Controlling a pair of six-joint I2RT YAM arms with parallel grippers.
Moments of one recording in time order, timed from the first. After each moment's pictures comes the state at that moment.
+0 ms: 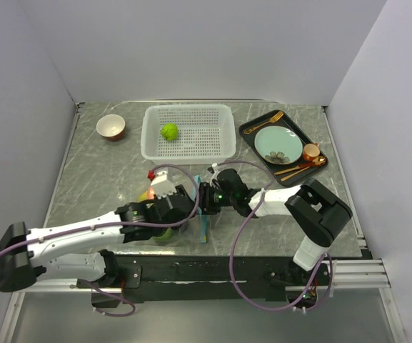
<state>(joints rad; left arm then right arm) -1.16 1.11 0.80 -0.47 -0.61 -1.23 0.77 1.68 0.68 0.38 -0.45 0.89</state>
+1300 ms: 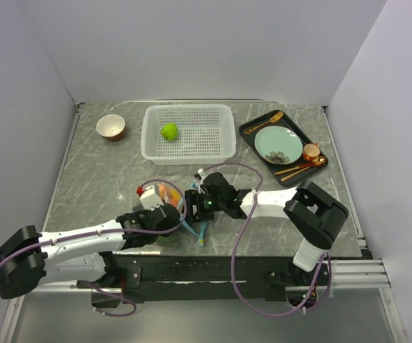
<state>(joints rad) -1.06 1.07 0.49 -0.36 -0.54 -1.30 0.89 1.69 0.78 0.19 -0.39 0.81</state>
